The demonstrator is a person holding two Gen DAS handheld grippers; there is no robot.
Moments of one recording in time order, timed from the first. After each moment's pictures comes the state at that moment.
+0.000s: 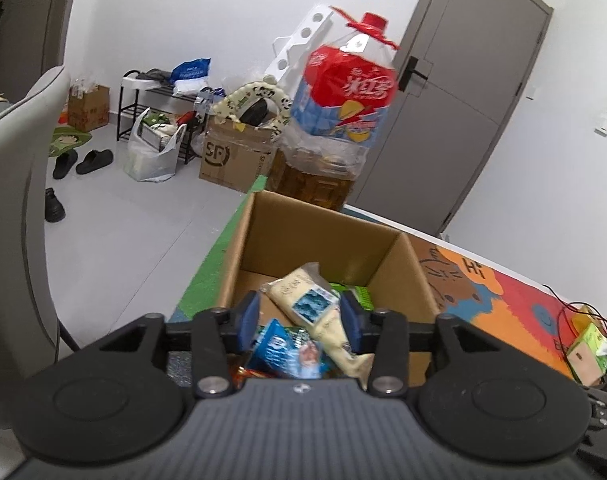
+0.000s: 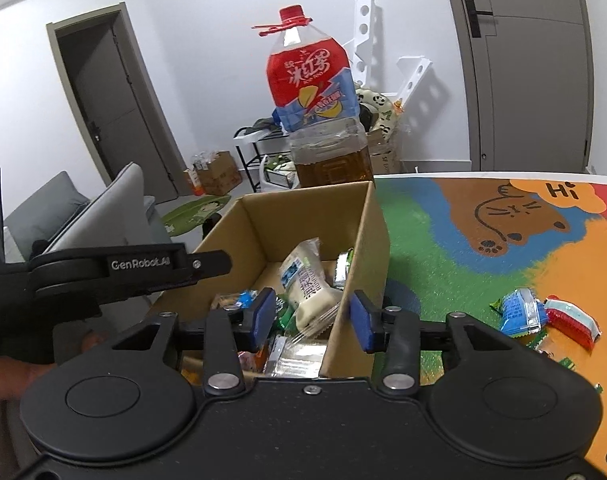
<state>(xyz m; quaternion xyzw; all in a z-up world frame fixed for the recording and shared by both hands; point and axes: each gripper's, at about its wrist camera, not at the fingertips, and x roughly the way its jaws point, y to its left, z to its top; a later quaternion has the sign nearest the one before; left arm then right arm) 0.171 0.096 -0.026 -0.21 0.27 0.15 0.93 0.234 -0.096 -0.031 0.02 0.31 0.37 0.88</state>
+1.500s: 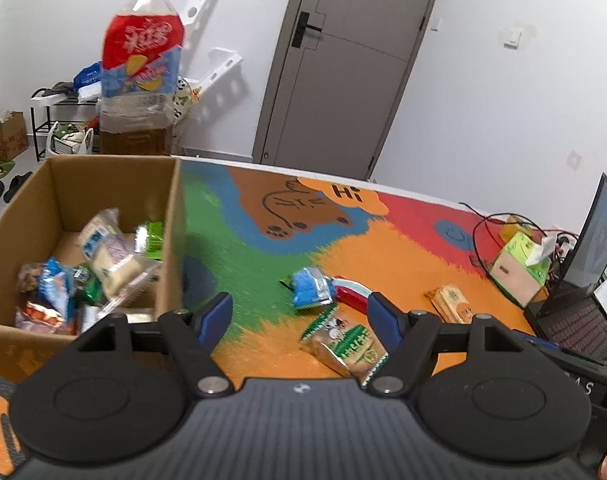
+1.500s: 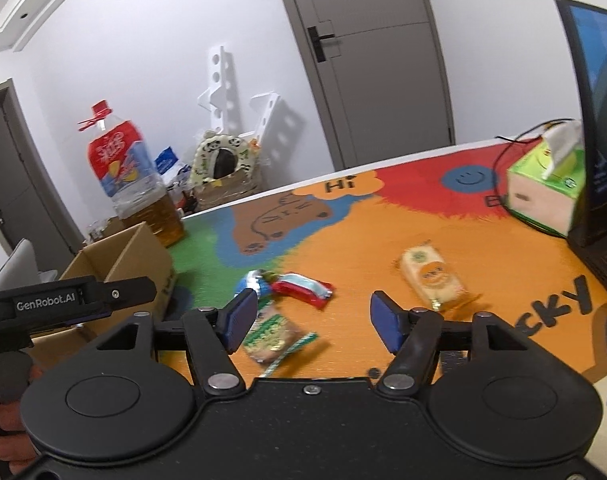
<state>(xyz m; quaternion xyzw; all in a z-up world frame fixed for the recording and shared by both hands) 0.205 -0.075 -0.033 -0.13 0.31 0.04 0.94 0.243 -0.297 -0.056 0.10 0.30 0.19 0.93</state>
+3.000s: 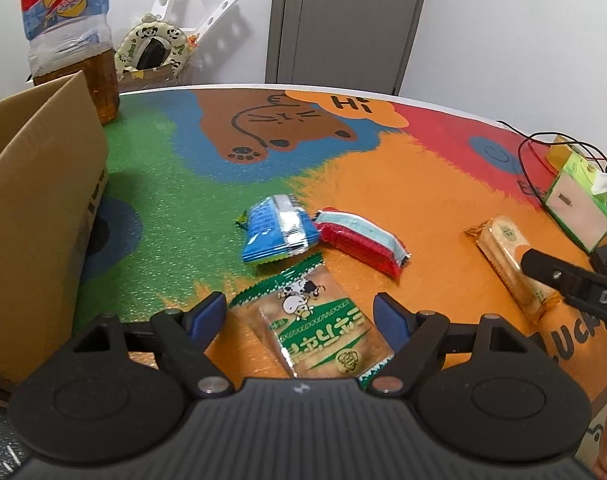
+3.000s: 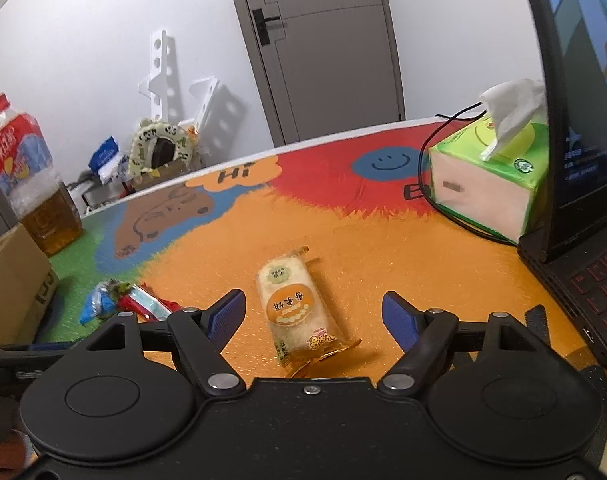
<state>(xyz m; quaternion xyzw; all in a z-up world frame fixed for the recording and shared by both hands) 0.285 -0.125 -0.113 -0.08 0.40 0.06 0.91 0.327 -0.344 -0.114 0.07 0.33 0.12 0.94</state>
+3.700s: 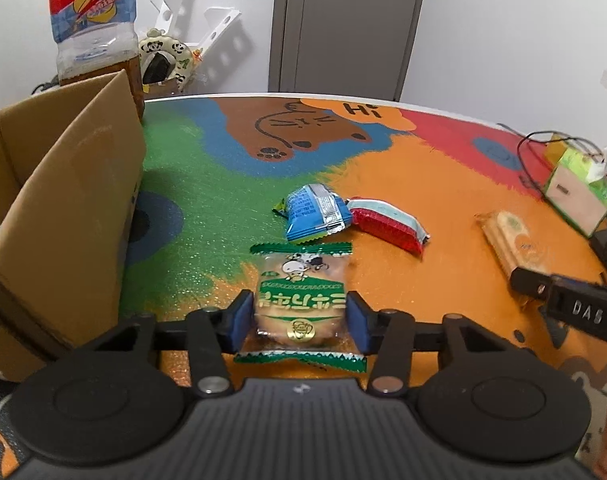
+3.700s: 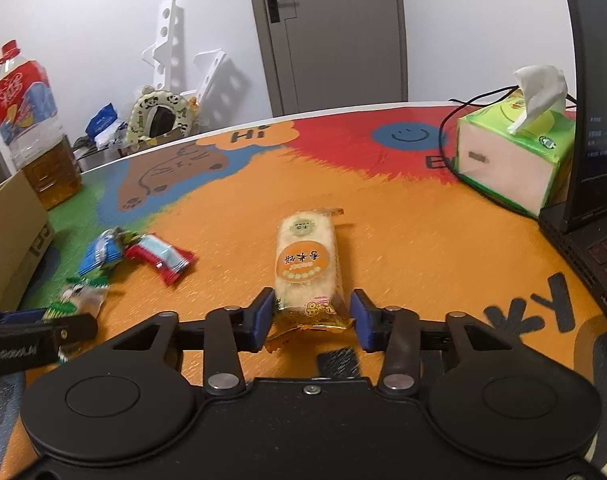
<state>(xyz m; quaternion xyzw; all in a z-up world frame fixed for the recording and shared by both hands) 0.252 -0.108 -0.112 -0.07 0.38 0.06 0.92 0.303 -0.315 -0.124 0.04 0.34 0.13 0.93</state>
